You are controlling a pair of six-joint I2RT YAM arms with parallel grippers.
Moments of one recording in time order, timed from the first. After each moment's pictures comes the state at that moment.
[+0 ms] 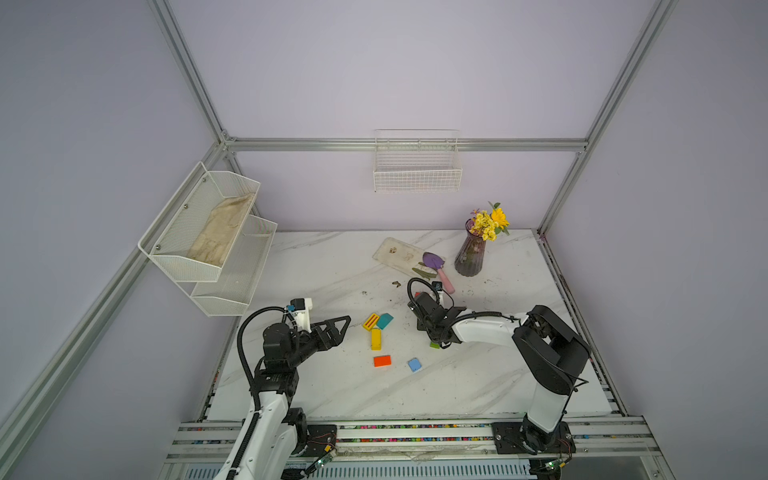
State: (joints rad) left arm 0.07 0.72 0.25 0.11 0.67 -0.59; right arm 0.82 1.81 1.01 -0.21 0.50 0.76
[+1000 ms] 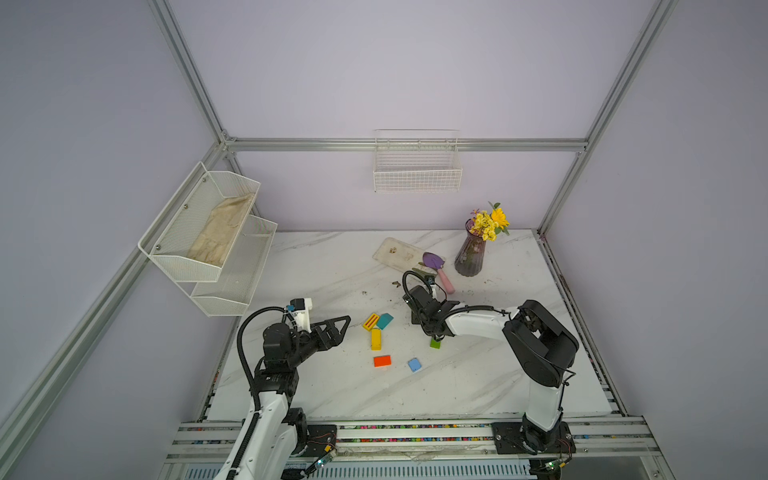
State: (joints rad) left arm 0.07 0.71 0.25 0.11 0.67 -0.59; right arm 0.80 1.89 1.10 -0.20 0.49 0.70
